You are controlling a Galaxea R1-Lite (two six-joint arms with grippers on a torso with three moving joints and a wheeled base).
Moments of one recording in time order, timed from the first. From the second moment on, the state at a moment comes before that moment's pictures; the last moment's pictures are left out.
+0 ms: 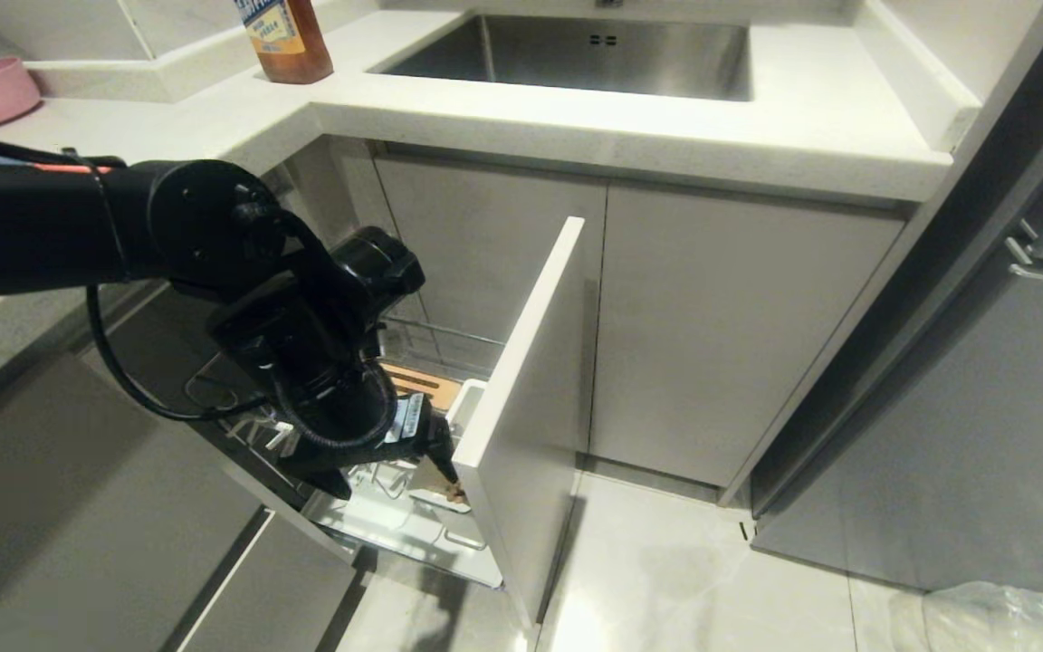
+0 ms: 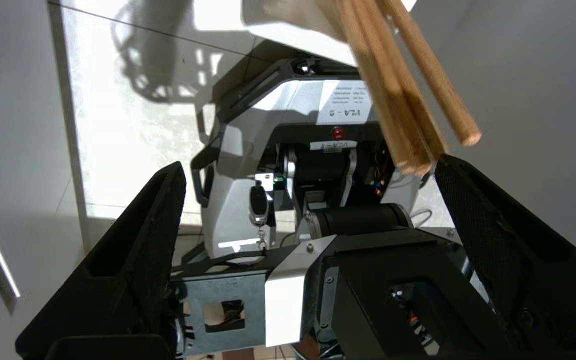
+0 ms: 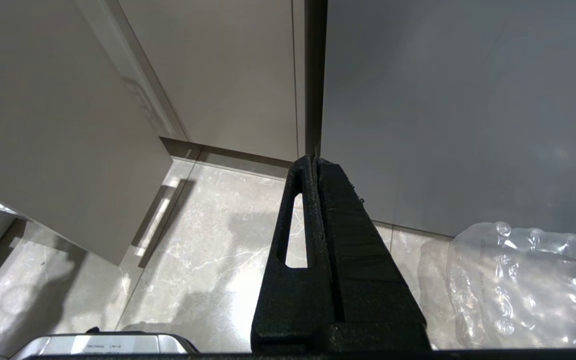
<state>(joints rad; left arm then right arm) -0.49 1.90 -1.67 1.09 0.00 -0.50 0.00 0.00 0.00 0.00 0.00 0.04</state>
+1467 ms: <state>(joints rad) -0.47 1.93 -1.67 1.13 0.11 -0.49 0.00 0.00 0.00 0.00 0.00 0.04</state>
